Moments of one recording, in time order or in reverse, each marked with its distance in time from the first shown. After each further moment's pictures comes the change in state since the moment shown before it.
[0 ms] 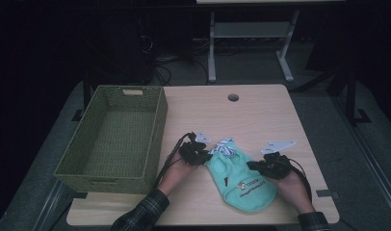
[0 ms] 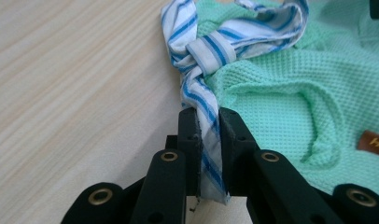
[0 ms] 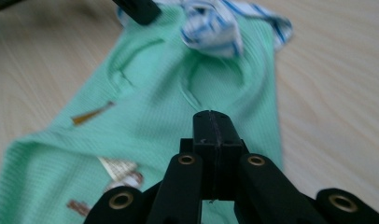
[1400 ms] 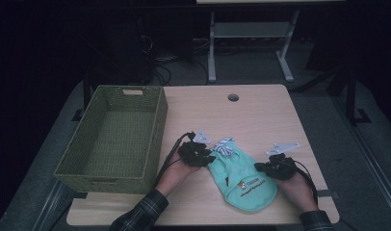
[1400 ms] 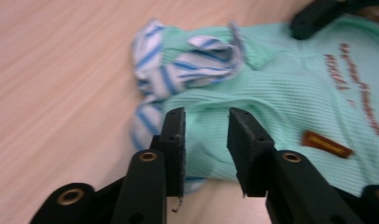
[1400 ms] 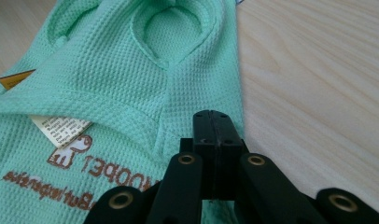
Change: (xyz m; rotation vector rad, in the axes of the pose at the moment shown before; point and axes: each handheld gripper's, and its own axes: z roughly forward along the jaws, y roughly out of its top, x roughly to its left) left arm -0.006 0.006 -0.017 -0.043 -0.031 0.015; right arm -0.022 -0.024 0.003 0.058 -0.063 0.052
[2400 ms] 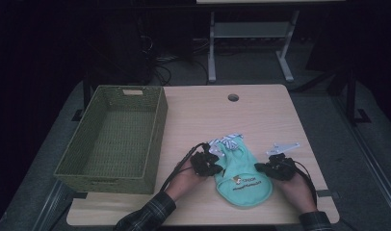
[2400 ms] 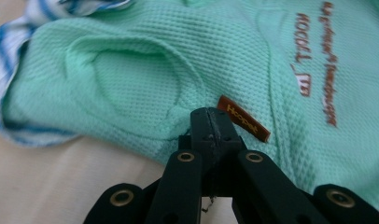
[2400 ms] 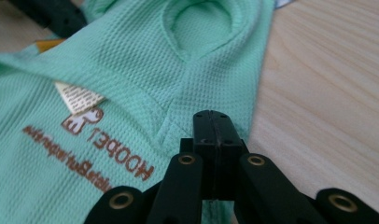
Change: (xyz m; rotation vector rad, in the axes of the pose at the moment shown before) left arm -0.038 -0.005 0.033 0.119 -0.115 0.075; right arm 0.001 0.000 -0.001 0.006 -0.011 0.012
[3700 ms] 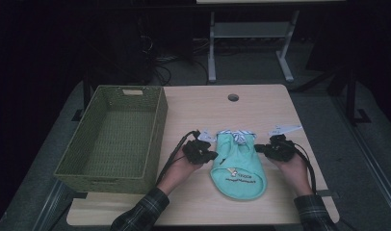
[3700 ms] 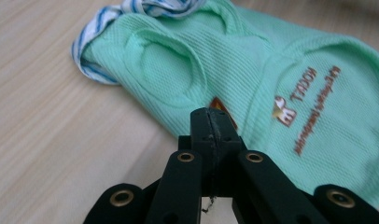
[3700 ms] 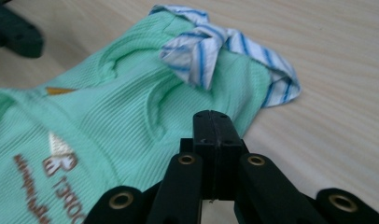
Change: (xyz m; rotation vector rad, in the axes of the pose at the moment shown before) left arm 0.035 0.011 -0.024 -0.104 0.054 -0.036; right arm -0.032 0.037 0.001 -0.088 -0.028 0.045
